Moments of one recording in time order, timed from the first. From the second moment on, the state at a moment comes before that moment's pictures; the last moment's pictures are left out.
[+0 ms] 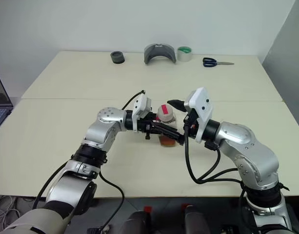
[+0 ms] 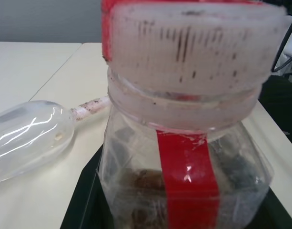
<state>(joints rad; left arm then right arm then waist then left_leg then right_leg) -0.84 0.32 -0.18 0.48 -0.27 0.13 -1.32 -0.54 -0.45 0.09 -0.57 0.52 0.78 0.55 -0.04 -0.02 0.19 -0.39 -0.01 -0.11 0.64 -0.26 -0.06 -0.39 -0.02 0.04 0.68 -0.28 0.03</state>
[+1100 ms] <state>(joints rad) -0.84 0.32 -0.18 0.48 -0.26 0.12 -1.32 -0.52 -0.45 0.09 -0.53 0.42 0.75 0.50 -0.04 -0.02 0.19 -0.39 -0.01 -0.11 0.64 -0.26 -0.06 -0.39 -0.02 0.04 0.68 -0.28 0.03</state>
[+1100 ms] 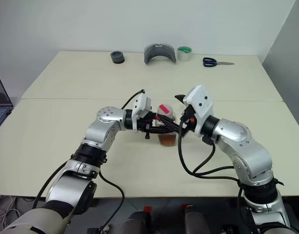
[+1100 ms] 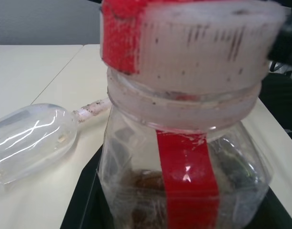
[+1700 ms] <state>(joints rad) -0.84 0.32 -0.18 0.48 -0.26 0.12 -1.32 -0.50 -0.48 0.08 -0.54 0.45 0.76 0.50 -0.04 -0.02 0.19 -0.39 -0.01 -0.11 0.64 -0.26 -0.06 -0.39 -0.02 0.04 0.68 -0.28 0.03</state>
